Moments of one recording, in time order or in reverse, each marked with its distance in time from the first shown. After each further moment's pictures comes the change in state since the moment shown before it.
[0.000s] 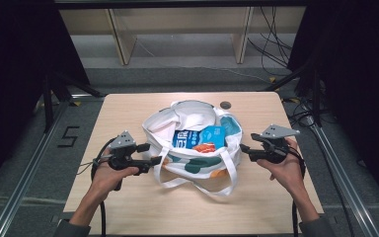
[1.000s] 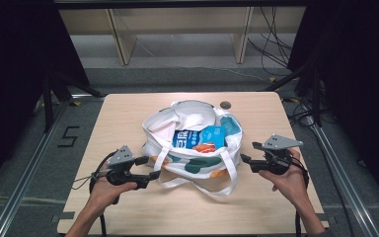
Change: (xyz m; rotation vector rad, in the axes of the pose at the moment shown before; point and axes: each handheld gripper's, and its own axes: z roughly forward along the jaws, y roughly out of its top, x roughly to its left) left arm -0.014 -0.032 -0.007 0.023 -0.022 0.009; right arm 0.018 -0.017 -0.014 0.001 0.007 0.004
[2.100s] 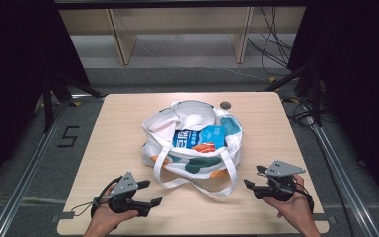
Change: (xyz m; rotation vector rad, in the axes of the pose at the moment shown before) left arm -0.036 -0.055 -0.001 0.042 -0.023 0.014; right arm 0.028 -0.058 -0.016 0.070 0.027 0.010
